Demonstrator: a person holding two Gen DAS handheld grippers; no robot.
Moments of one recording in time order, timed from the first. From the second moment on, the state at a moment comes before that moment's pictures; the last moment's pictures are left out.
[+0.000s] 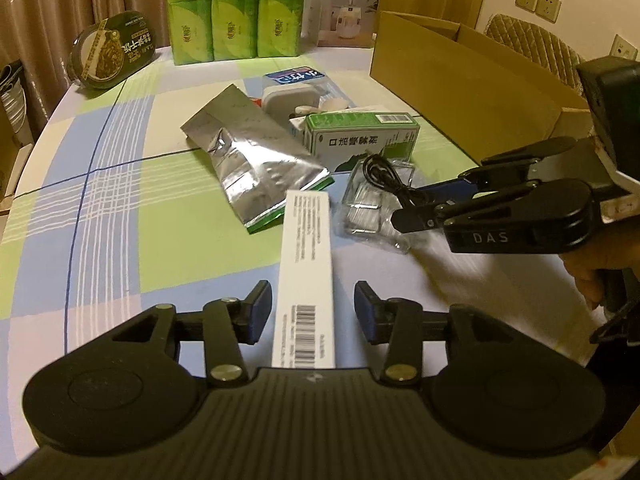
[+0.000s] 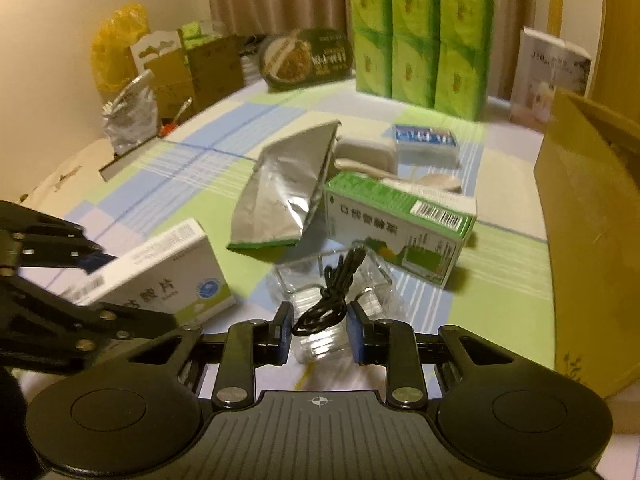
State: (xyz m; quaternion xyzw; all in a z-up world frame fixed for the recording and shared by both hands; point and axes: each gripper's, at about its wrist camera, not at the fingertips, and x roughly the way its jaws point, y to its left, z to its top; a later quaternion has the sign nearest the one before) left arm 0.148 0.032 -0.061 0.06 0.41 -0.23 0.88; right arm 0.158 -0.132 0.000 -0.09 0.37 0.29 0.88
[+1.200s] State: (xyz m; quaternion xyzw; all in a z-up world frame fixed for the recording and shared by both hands) left arm 0.169 0.008 -0.067 0.08 0.44 -0.23 0.87; right arm 0.161 -0.133 -0.026 -0.08 0.40 0.29 0.86
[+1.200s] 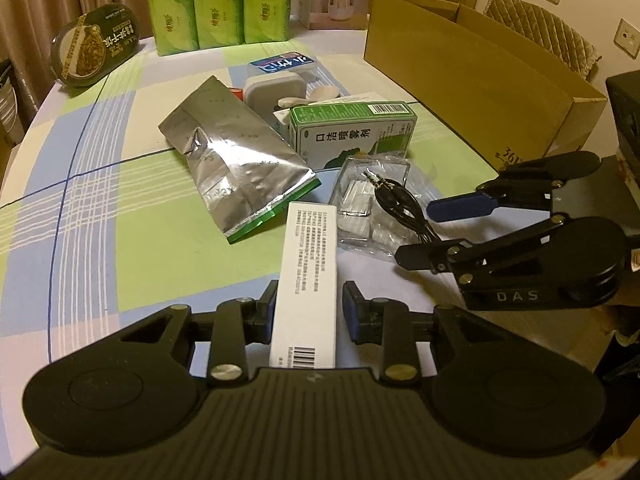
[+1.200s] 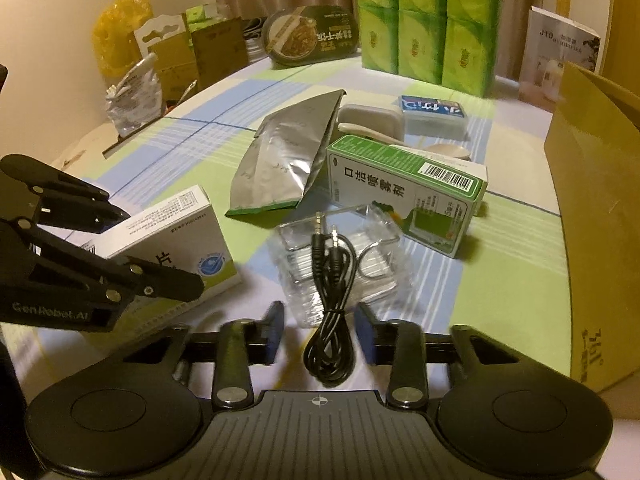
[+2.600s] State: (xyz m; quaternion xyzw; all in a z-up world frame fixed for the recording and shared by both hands) left arm 0.185 -0.155 0.055 0.05 0.29 -0.35 0.89; right arm 0.164 -0.339 0.109 -0.02 0.23 0.05 0.97
